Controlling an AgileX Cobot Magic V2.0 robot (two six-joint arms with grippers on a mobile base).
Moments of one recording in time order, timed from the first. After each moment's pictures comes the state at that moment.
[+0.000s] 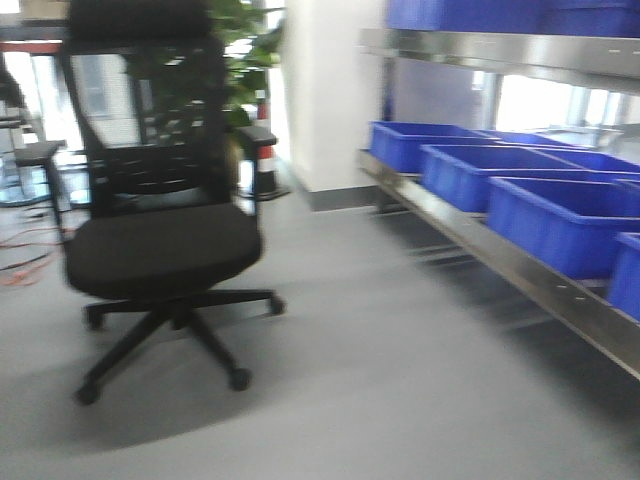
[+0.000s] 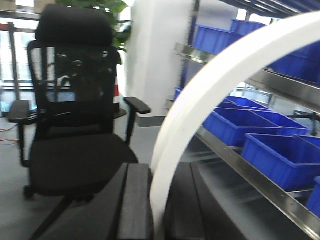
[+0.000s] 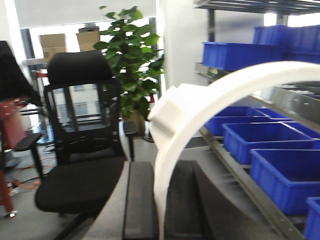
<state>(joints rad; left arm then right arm) -0.10 0.49 -0.55 -0.05 0.16 -0.04 0.20 0.36 -0.56 0.04 0.21 0.09</state>
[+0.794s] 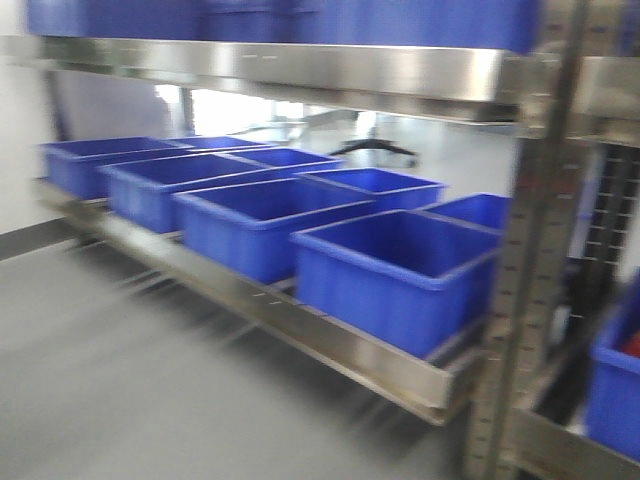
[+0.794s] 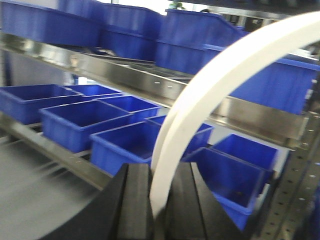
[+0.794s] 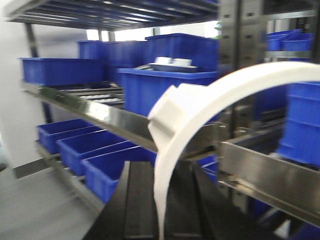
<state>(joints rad) -0.10 0.49 -0.55 -0.05 0.16 -0.04 0.20 0.36 -0.56 0.04 0.21 0.09</state>
